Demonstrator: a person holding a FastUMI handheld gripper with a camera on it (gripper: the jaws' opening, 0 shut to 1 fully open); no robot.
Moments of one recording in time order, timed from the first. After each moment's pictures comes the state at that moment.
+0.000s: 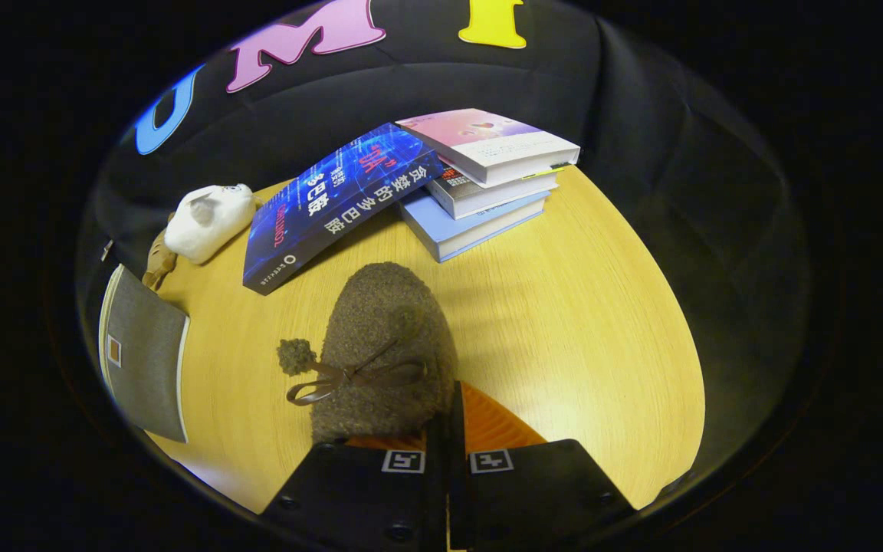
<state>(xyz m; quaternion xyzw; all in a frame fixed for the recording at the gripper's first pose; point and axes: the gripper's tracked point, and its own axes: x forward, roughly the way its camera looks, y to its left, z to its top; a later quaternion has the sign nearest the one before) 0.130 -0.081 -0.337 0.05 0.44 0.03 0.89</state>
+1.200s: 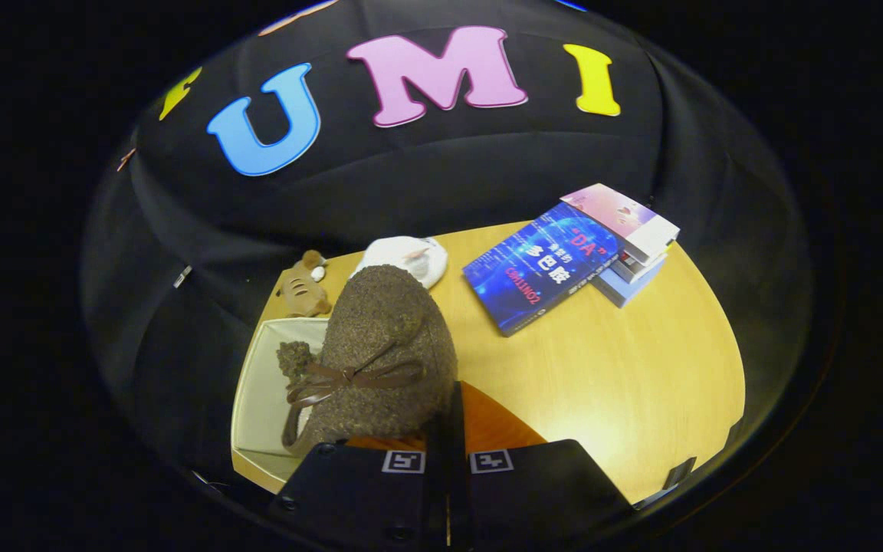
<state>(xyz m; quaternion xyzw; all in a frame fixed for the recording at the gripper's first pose) 0.074 0.201 -0.142 0.10 0.38 0.12 0.91</state>
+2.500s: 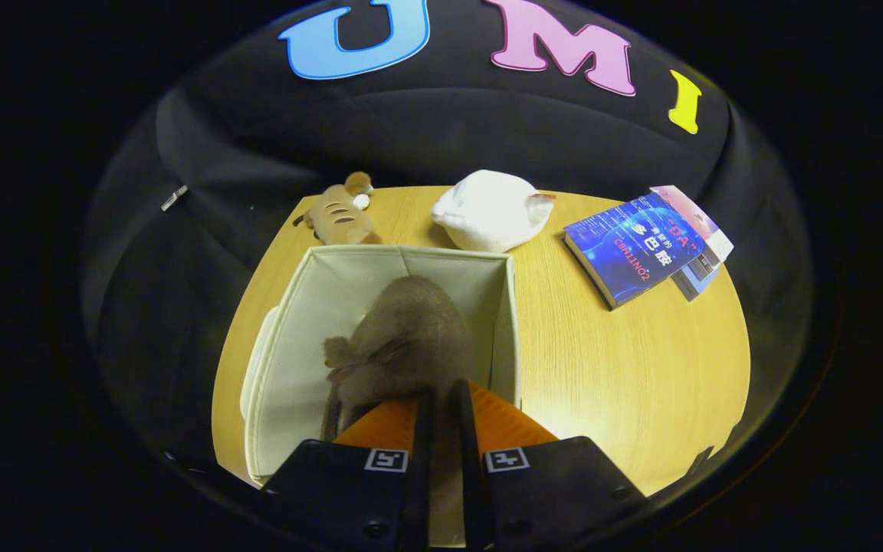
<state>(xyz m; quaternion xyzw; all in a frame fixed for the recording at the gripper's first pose) 0.055 0.371 -0.212 0.00 0.44 0.12 0.89</state>
